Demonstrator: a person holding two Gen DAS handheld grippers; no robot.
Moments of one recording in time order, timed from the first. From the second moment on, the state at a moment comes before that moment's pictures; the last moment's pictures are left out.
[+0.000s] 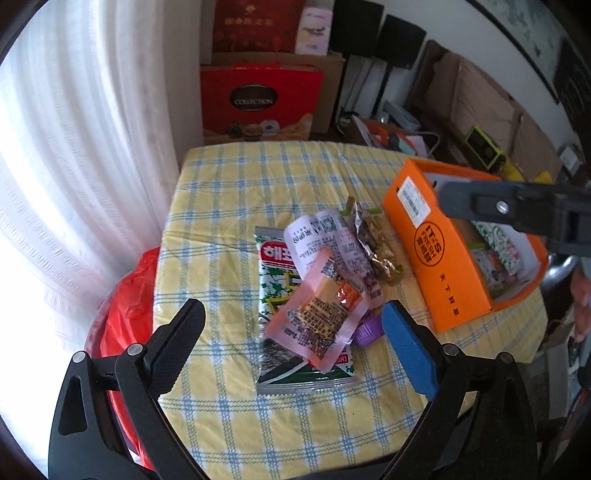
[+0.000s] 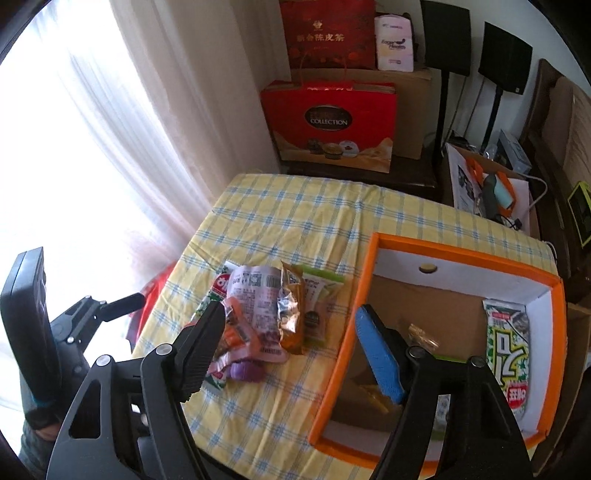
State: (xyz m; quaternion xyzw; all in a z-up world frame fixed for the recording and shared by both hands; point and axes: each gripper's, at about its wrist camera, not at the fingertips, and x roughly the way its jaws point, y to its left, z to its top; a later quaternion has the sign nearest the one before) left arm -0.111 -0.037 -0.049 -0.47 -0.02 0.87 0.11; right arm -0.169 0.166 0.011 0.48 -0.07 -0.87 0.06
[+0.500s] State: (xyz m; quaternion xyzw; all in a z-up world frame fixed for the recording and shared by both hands) left arm -0.126 -0.008 -0.064 -0.48 0.02 0.87 0.14; right arm -0.220 0.149 -0.026 0.53 -0.04 -0.85 0.05
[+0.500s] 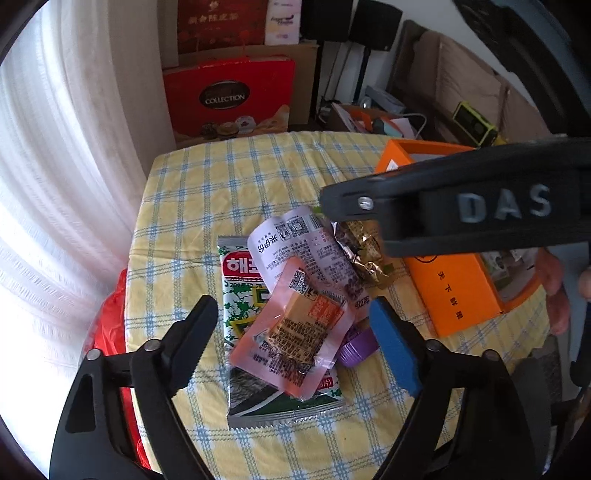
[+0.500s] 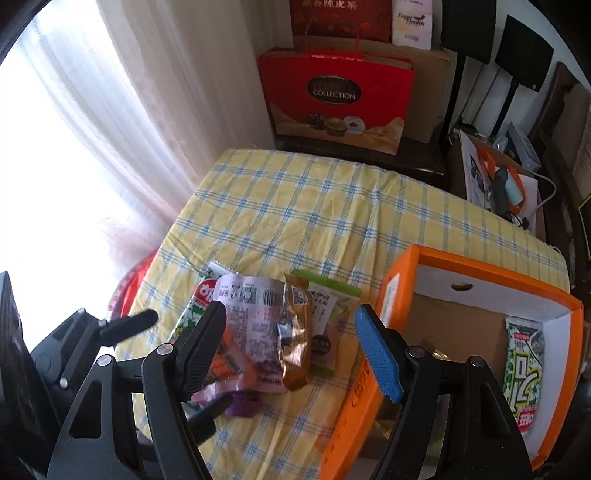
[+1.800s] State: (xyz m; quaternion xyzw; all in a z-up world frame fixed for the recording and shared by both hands) left arm -0.122 -0.018 -0.072 -0.46 -0.01 0.88 0.15; right arm -0.238 0.126 -0.060 0.56 0.01 -0.83 0.04
